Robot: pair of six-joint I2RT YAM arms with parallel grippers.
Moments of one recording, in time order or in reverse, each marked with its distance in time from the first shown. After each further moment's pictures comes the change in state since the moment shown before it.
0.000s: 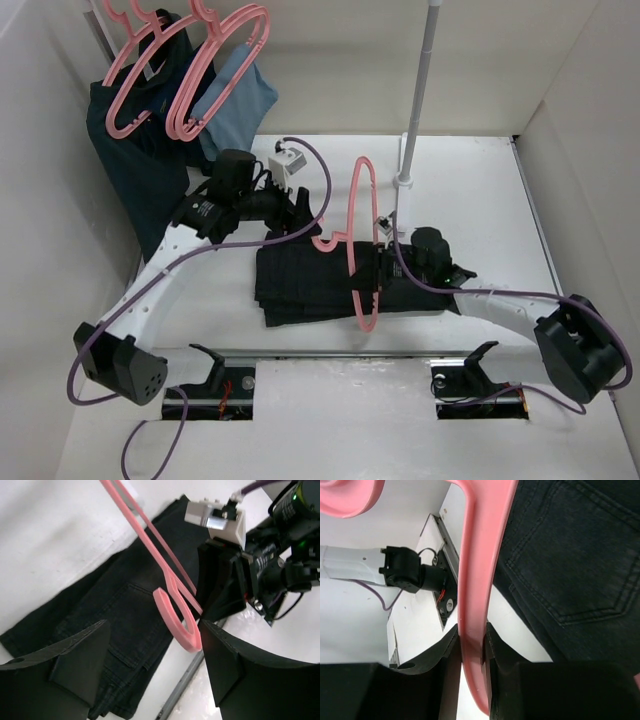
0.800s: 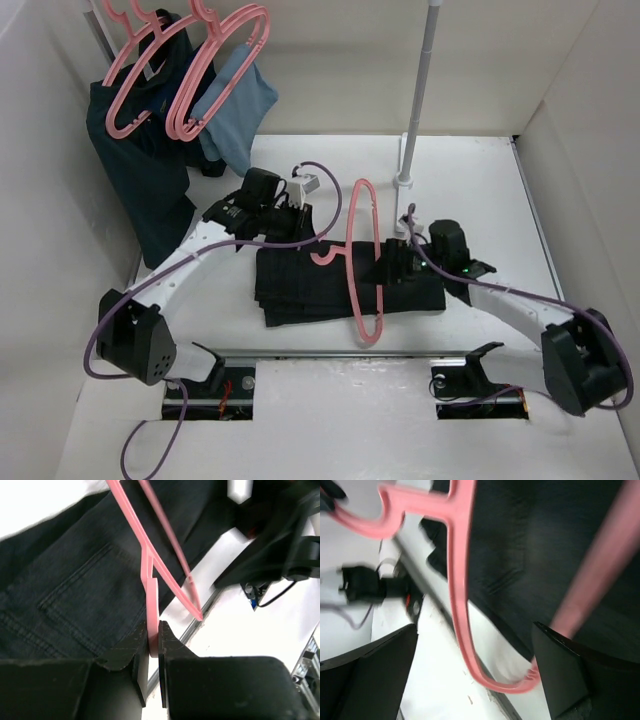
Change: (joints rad) left arm -0.055 0.129 -0.133 0.048 0.031 -0.105; right arm -0.178 -0.029 0.005 -0.275 -0.019 -0.131
